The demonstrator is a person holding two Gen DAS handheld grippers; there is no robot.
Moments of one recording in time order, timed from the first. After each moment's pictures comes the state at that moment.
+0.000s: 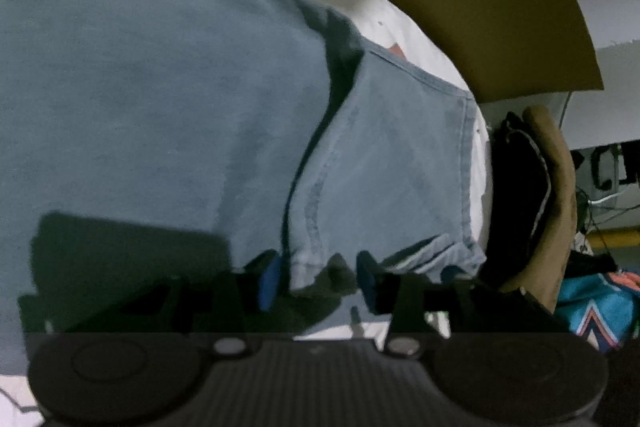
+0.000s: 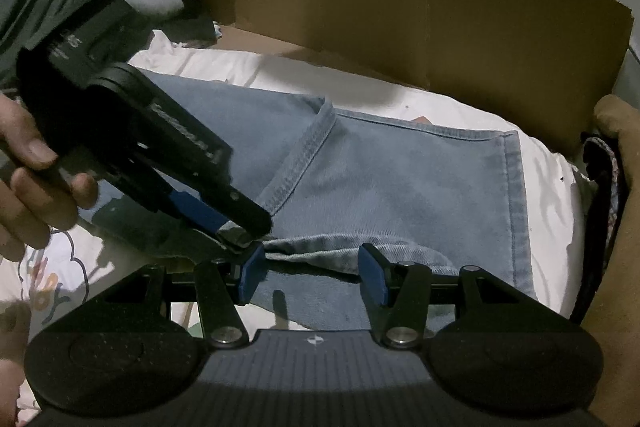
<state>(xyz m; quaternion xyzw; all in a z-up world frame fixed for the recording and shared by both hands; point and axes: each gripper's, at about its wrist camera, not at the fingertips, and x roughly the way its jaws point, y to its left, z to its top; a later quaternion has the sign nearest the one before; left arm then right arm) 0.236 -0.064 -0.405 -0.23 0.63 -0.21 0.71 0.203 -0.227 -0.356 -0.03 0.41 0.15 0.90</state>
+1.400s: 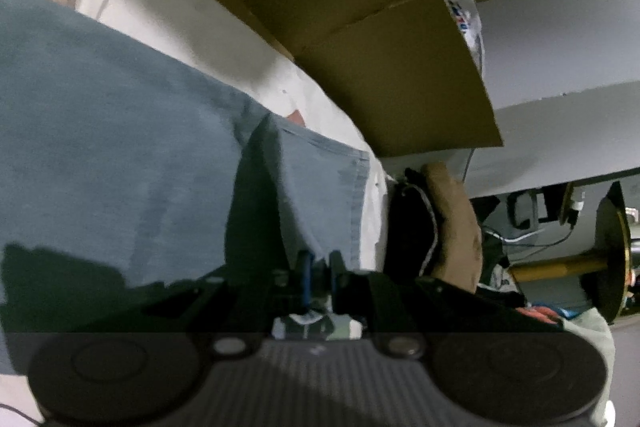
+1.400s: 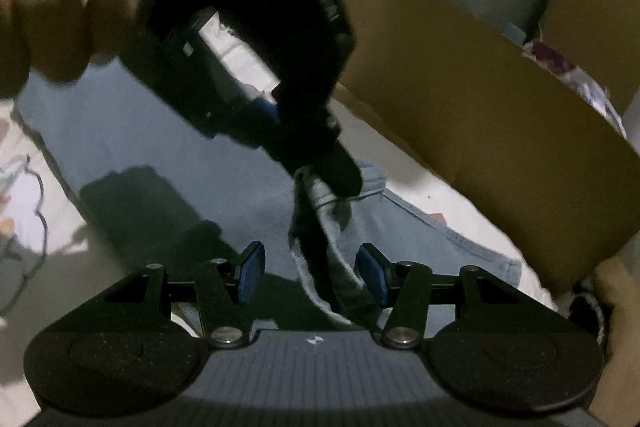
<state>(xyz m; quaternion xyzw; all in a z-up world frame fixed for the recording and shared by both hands) 0.240 -0.051 -0.342 -0.33 0.57 -0.27 0.71 0.214 -0.169 -0.352 -0.23 0.33 0.19 0.90</state>
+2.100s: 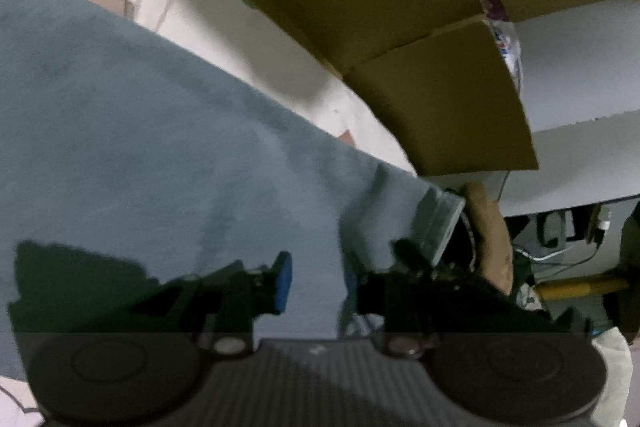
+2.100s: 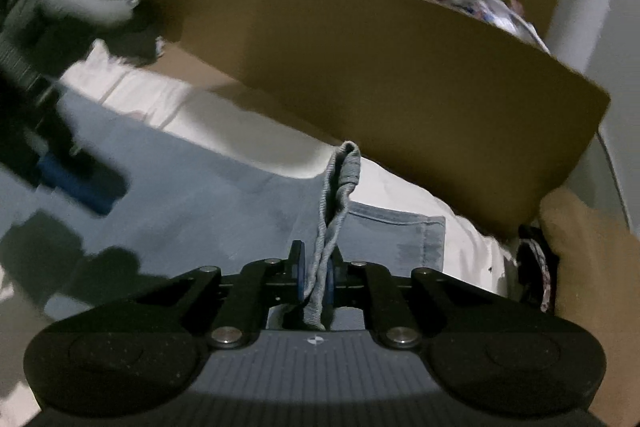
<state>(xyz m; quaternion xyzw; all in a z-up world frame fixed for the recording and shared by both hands) 0.242 -0.024 -0.352 -0.31 0.58 -0.21 0.72 0.266 -0.249 -0.336 -0.09 0.37 0.09 0.92</state>
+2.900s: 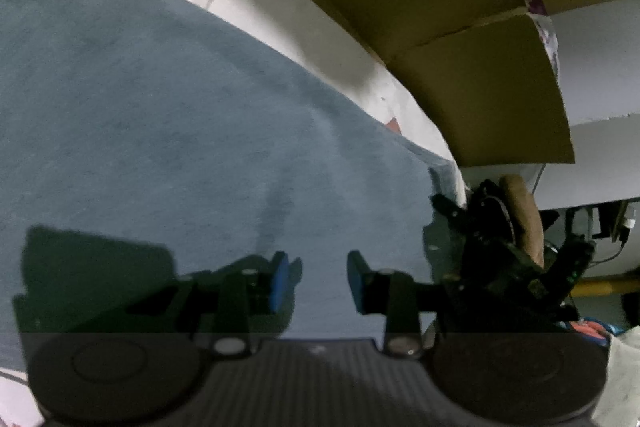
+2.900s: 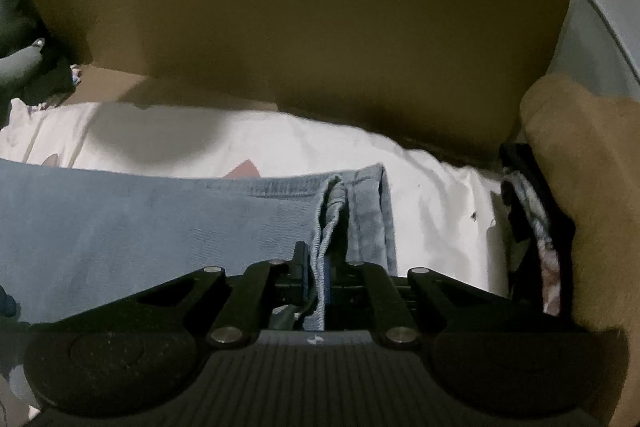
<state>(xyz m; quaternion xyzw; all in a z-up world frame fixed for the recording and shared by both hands) 0.236 -0.006 -0.370 -0.29 0.60 -0.18 0.72 0.342 -0.315 -0.383 0.03 0.44 0.03 0.90</state>
